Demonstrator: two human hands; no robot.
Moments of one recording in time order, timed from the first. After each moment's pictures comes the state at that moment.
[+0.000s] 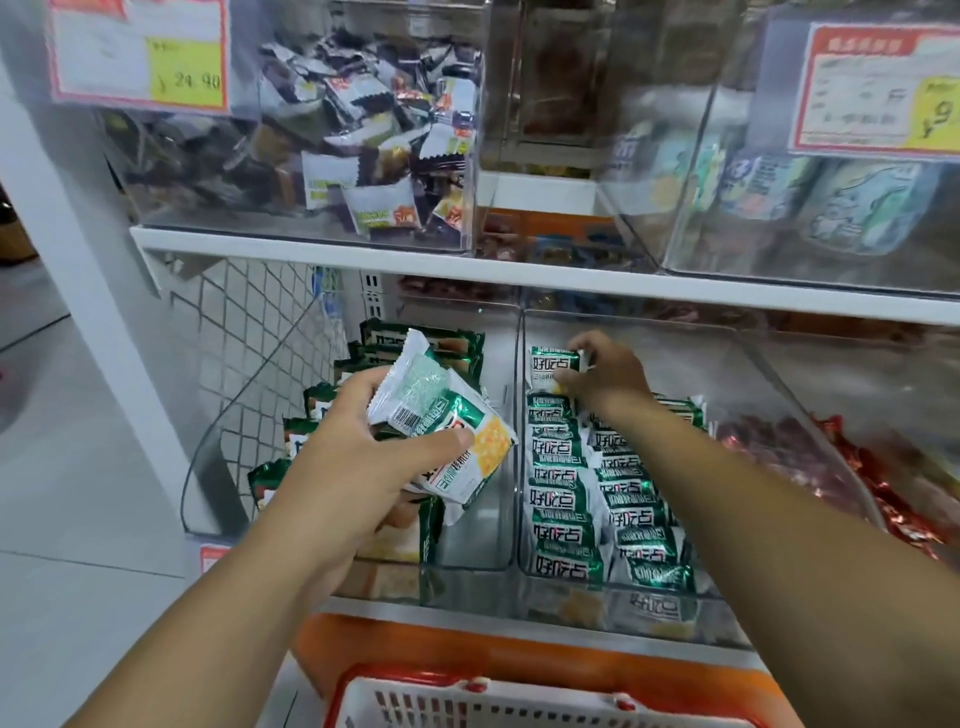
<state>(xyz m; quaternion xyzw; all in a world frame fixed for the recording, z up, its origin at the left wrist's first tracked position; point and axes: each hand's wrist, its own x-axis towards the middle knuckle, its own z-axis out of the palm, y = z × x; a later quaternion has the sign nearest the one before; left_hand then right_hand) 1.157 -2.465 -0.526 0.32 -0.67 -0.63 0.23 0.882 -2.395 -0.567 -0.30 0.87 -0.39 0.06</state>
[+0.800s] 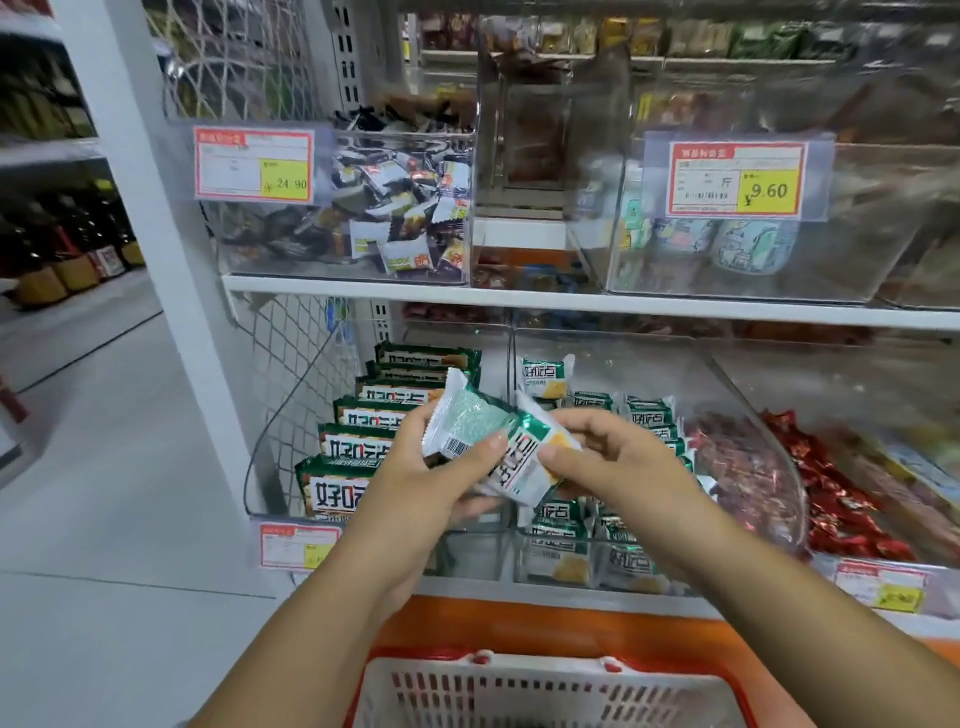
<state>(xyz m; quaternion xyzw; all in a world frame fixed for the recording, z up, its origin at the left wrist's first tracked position) 1.176 -2.408 -0.516 0.24 -0.60 -0.73 0.22 1.047 -2.278 -0.506 -0.32 0.67 -0.60 0.28</state>
